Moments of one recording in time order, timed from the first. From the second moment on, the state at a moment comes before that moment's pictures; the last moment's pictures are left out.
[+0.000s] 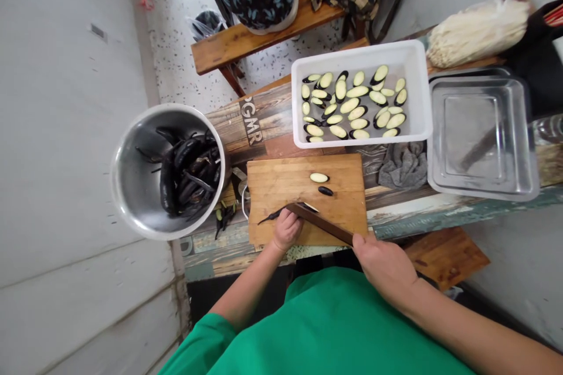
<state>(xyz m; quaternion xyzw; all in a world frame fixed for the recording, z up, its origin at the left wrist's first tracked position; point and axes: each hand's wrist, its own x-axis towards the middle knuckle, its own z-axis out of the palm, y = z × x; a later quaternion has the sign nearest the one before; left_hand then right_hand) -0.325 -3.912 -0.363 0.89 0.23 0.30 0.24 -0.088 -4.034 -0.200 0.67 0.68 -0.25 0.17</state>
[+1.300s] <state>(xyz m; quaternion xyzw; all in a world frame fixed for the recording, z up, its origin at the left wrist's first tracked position) -0.324 -3.909 -0.352 0.87 0.27 0.34 0.24 -0.130 -3.962 -0.238 0.73 0.59 -0.33 0.15</state>
